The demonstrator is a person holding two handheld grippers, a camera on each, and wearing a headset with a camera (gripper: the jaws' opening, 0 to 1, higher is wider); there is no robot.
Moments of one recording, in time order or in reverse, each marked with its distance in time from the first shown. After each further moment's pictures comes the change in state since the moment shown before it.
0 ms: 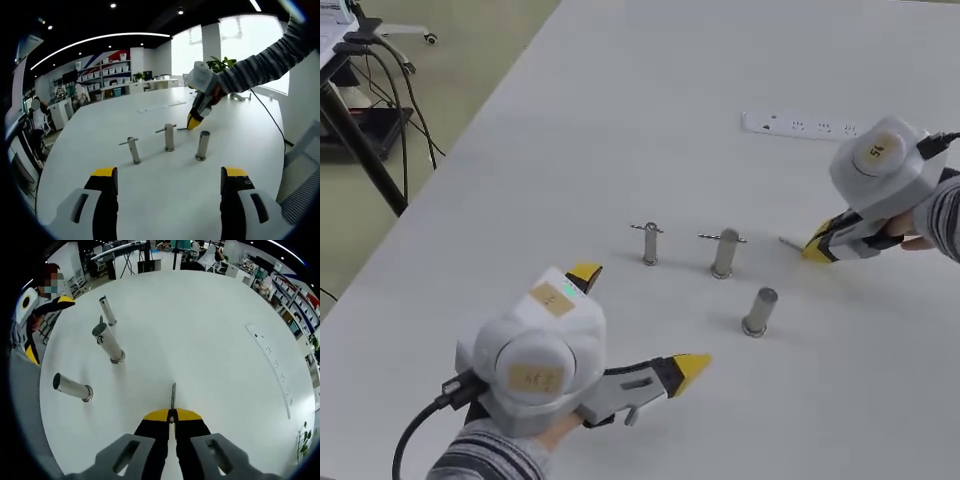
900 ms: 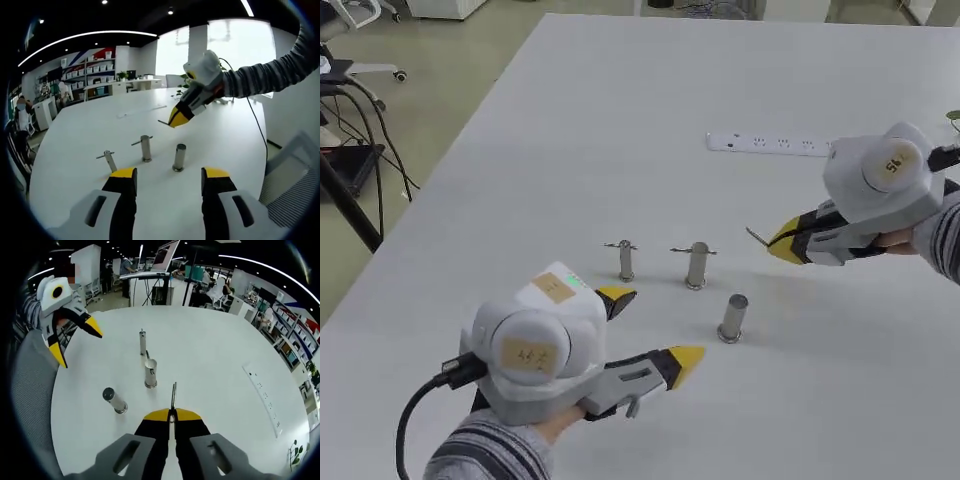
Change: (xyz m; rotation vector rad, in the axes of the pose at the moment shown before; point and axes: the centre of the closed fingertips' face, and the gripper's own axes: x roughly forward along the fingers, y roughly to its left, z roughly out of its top) left arm 0.006 -0.036 0.030 -0.006 0.008 -0.170; right arm -0.063 0.049 0.039 -0.142 -0.271 -0.015
